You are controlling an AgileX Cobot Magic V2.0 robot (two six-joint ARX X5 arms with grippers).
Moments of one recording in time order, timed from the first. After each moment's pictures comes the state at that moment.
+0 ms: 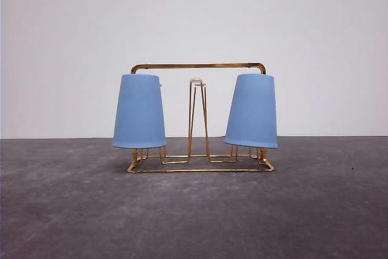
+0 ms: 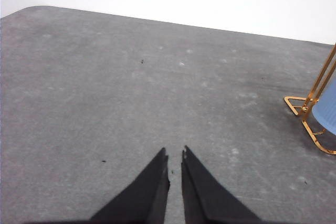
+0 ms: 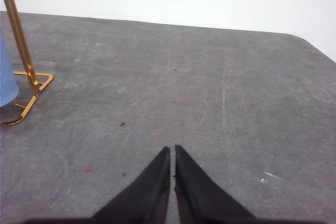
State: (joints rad) left_arx -0.01 0.00 0.03 -0.18 -0.03 -0.12; right_arx -0.02 0.00 0.02 -0.16 0.00 -0.02
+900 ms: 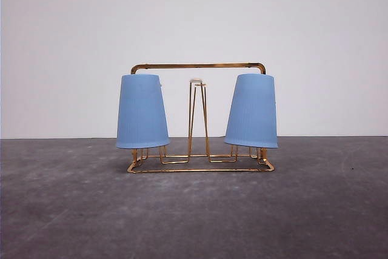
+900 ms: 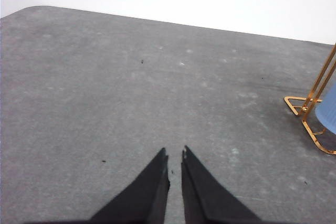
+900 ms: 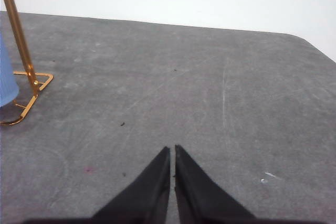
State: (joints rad) left_arx -0.01 0.00 0.03 -0.18 -0.03 -0.12; right_arx -0.02 0.00 0.02 -0.16 0.00 -0.02
